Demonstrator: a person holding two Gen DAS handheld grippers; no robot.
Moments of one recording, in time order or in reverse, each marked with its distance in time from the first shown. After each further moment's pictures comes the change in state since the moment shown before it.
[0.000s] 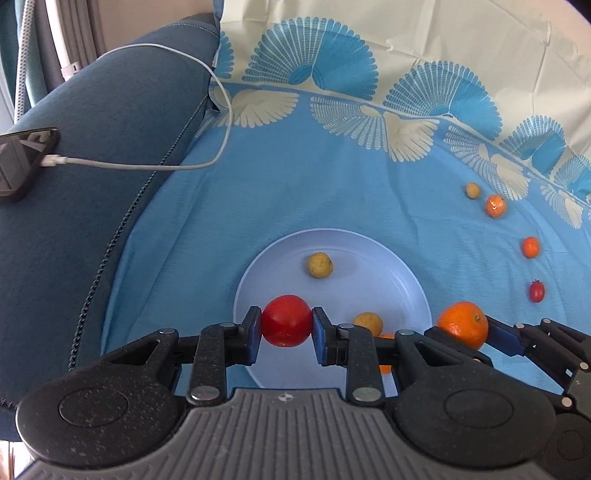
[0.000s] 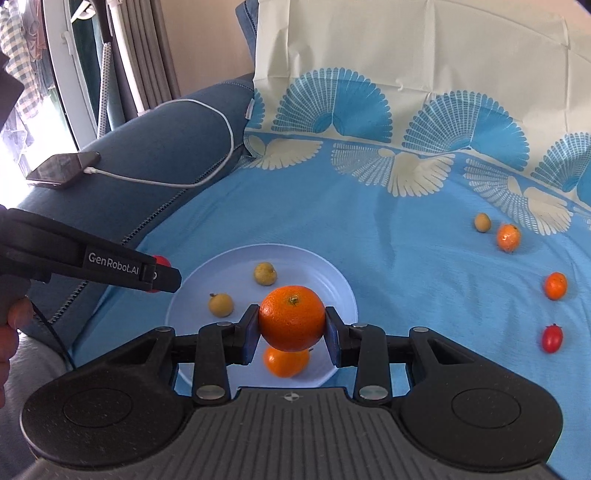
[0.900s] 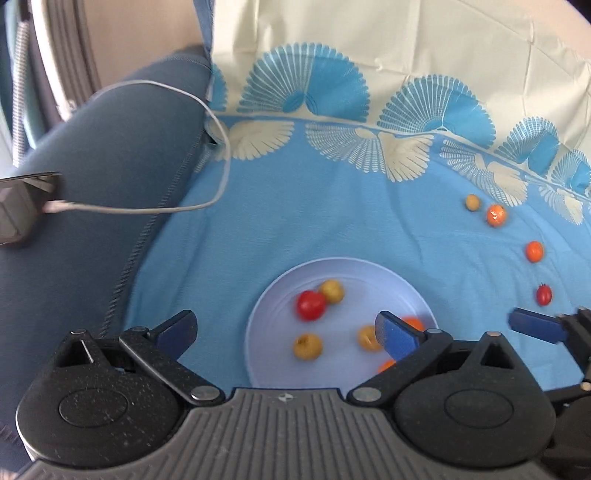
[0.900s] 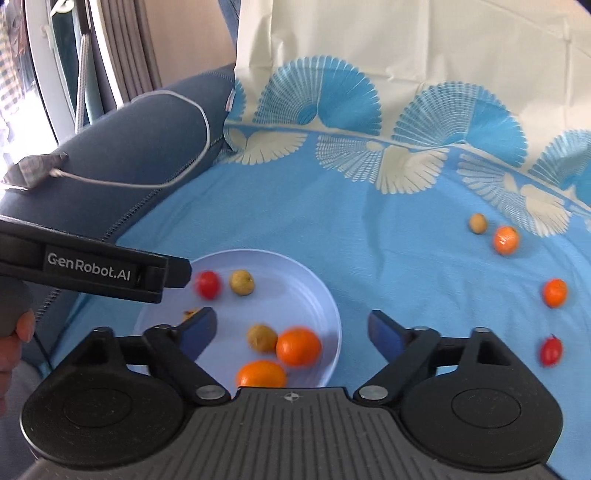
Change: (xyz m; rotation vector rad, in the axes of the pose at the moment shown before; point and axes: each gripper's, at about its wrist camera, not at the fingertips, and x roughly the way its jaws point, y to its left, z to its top) left arm -0.021 0.001 -0.001 0.068 -0.093 0.029; right arm 0.014 -0.004 0.012 0.024 0.028 -0.041
